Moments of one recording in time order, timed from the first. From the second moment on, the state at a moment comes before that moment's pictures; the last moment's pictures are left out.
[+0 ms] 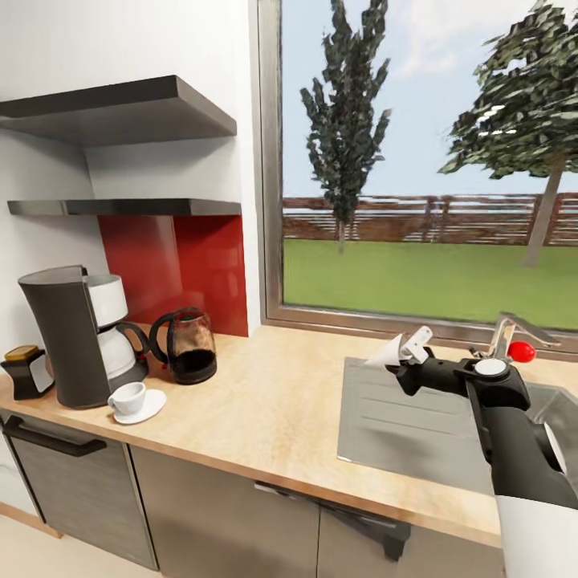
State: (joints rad) left arm -0.31 -0.17 -0.97 0.03 0.85 -0.11 0.38; right arm -0.62 -0.12 -0.19 -1.51 0.70 0.54 1.13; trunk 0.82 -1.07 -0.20
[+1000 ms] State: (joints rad) left arm -0.31 -0.17 -0.97 0.03 0.85 -0.11 0.38; right arm -0.69 -0.24 -0.18 -1.50 0.70 0.53 1.36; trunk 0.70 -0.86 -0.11
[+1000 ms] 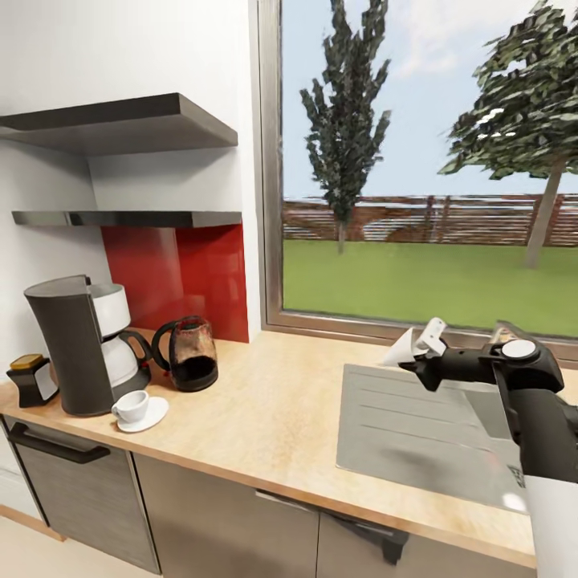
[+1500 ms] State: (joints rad) left arm -0.31 -0.17 -0.97 0.03 0.85 -0.11 0.38; right arm -0.69 -0.23 -0.16 -1.50 0.70 0.53 1.37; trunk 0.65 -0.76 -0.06
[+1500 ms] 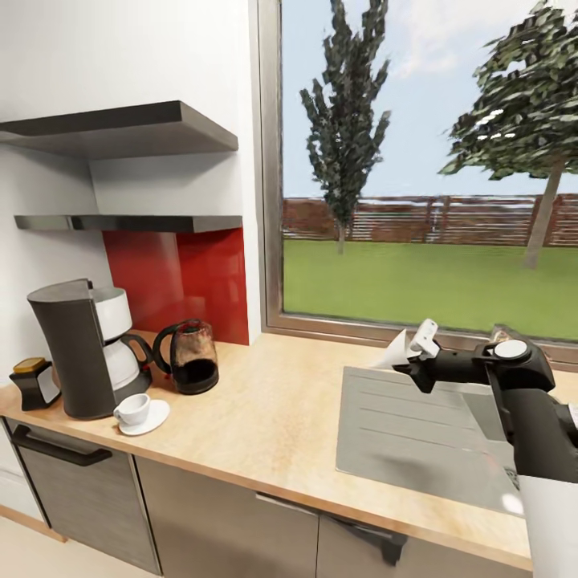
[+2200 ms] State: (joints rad) left arm -0.31 -0.17 -0.97 0.03 0.85 -0.11 0.34; right arm -0.69 -0.23 -0.06 -1.49 0.84 0.52 1.37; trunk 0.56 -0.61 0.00
